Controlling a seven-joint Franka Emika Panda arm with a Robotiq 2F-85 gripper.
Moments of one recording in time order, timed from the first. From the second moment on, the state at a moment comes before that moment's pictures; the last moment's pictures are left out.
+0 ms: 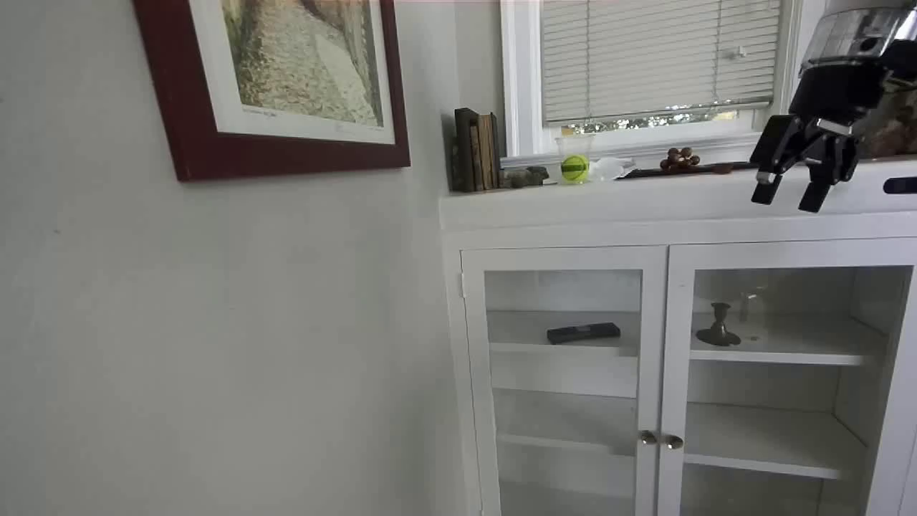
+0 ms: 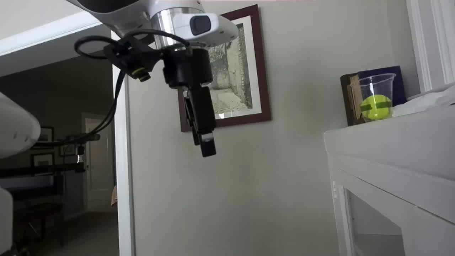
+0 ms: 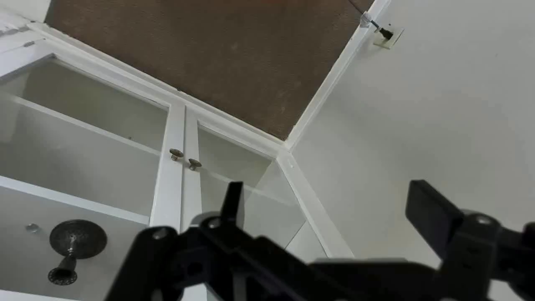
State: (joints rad) arm -0.21 -0.74 -0.30 -2.76 0.03 2.18 -0.16
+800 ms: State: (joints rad) arm -0.21 -0.74 -0.29 -2.76 0.03 2.19 -0.16
